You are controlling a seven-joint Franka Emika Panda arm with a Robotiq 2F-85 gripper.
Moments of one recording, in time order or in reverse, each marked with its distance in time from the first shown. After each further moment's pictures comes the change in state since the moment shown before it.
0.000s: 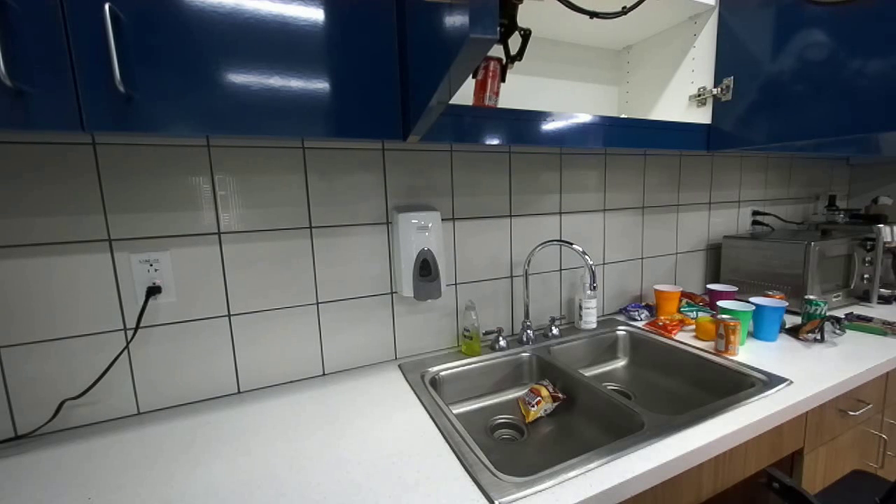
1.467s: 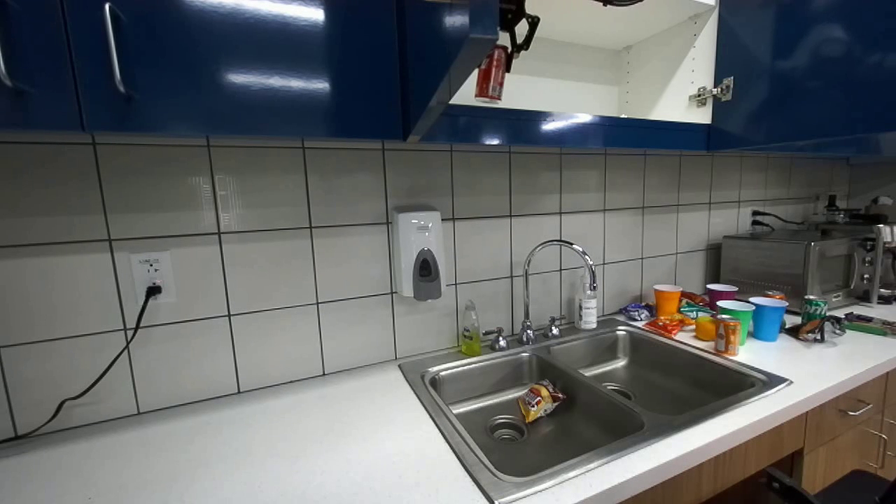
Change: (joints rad) arm -0.008 -0.160 0.000 -0.203 0.044 0.072 -0.038
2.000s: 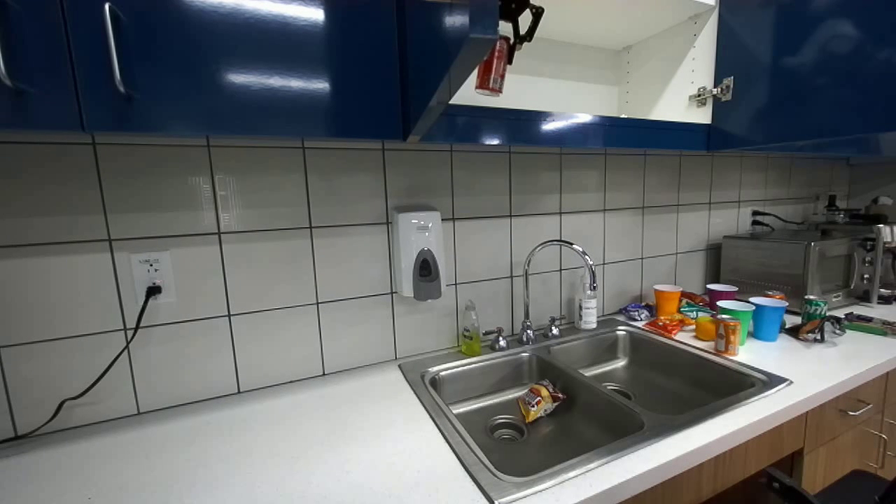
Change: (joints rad) arm -0.004 -0.064 0.000 -0.063 0.031 0.024 -0.018
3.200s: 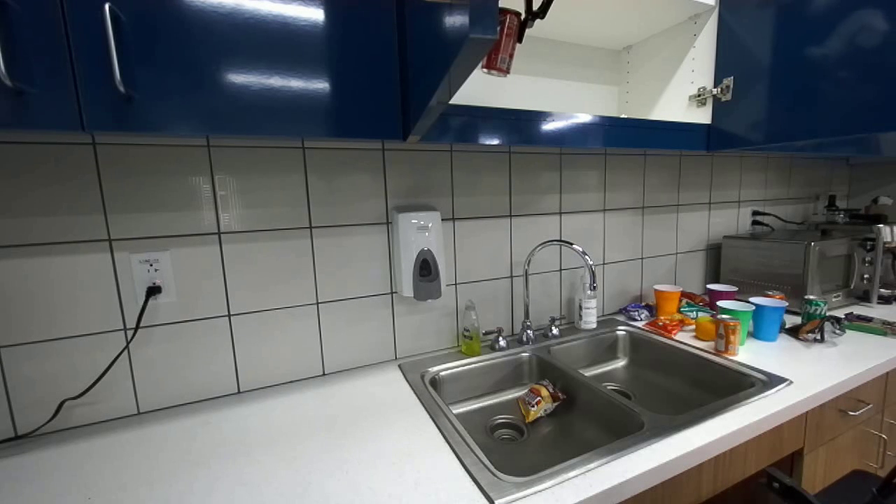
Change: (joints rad) arm -0.003 -0.201 0.000 -0.214 0.035 0.101 -0.043
